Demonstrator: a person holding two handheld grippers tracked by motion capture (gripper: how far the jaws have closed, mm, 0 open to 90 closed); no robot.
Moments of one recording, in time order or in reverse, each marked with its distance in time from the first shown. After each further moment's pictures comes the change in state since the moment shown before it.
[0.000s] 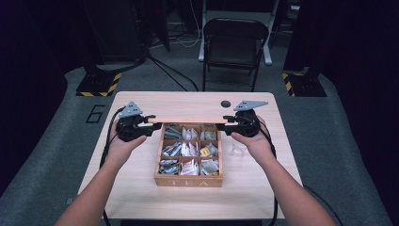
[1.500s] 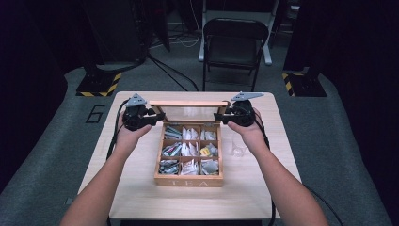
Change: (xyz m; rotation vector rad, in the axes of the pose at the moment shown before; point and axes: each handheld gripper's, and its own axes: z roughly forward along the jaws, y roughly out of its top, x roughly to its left) left arm 0.028 0.007 0.036 0.000 0.022 -0.042; right arm -0.027 0.012 0.028 -0.023 -0.024 0.061
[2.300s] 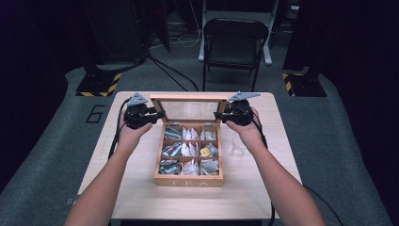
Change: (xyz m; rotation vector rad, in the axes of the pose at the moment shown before) left arm 0.007 -0.001 0.008 -0.008 0.009 0.003; right arm -0.006 -0.002 0.013 0.018 -0.056 -0.025
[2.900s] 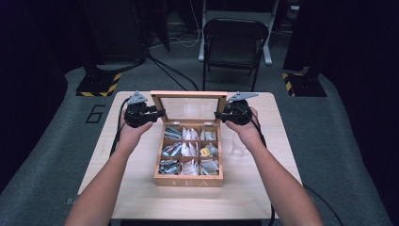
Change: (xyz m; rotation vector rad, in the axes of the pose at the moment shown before) left arm 0.005 0.000 0.006 -0.019 0.004 -0.027; right arm -0.005 -0.003 0.010 0.007 -0.021 0.007
